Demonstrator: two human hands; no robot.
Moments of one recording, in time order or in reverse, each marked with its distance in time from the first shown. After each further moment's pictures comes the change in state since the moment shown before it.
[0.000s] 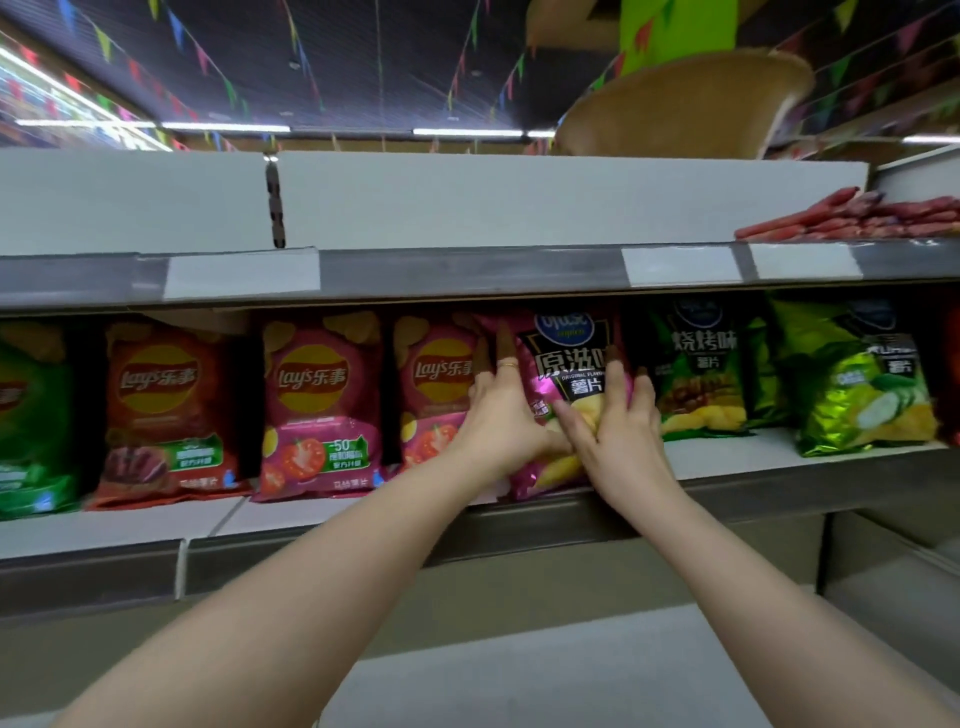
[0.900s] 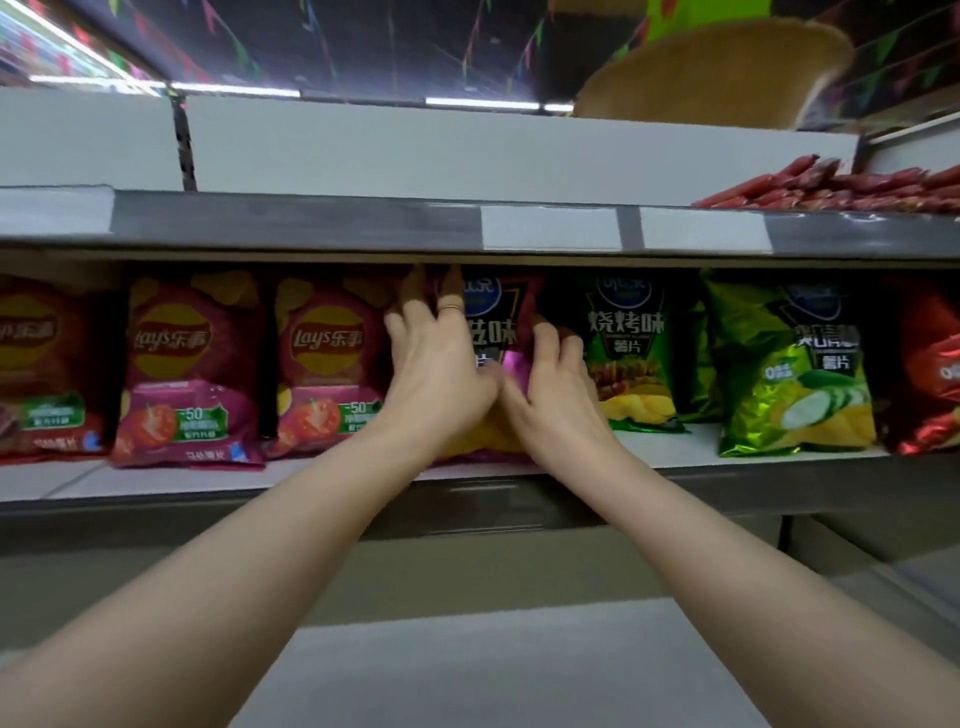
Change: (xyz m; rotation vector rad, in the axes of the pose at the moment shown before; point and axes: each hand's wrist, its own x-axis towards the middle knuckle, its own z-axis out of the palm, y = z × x) left_hand 0.007 0.064 0.047 0.249 0.367 -0.004; right_hand 0.030 0.048 -0.035 0.087 -0.049 -0.271
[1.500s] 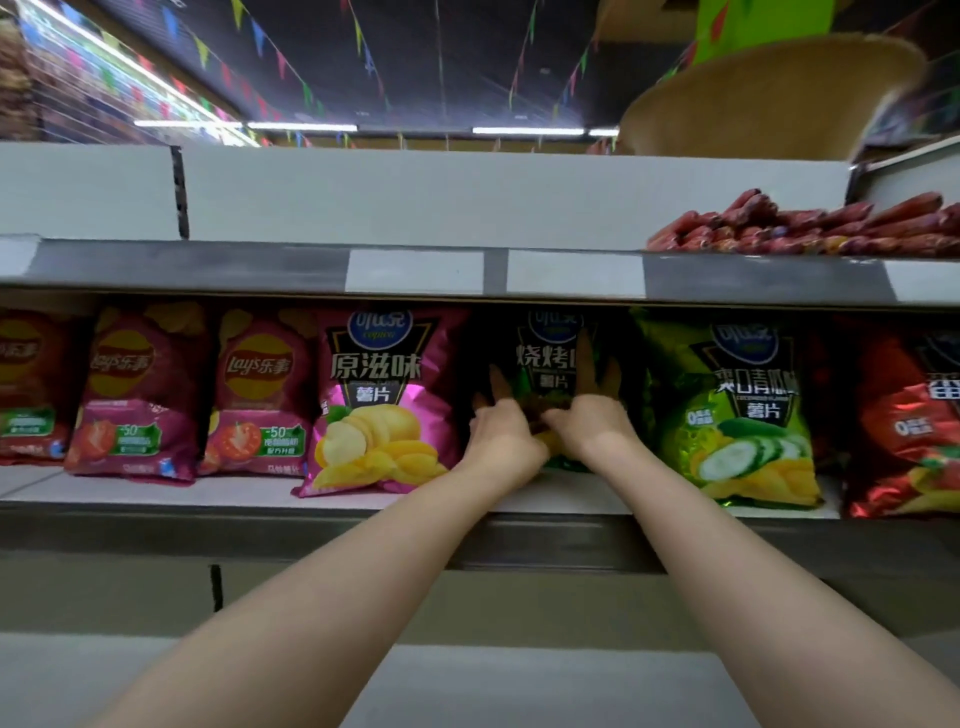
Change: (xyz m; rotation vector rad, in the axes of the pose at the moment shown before) left_hand 0.022 0.087 0.123 -0.183 -0.325 -0.302; right_hand 0.059 0.122 -0.040 0.067 -0.241 0.282
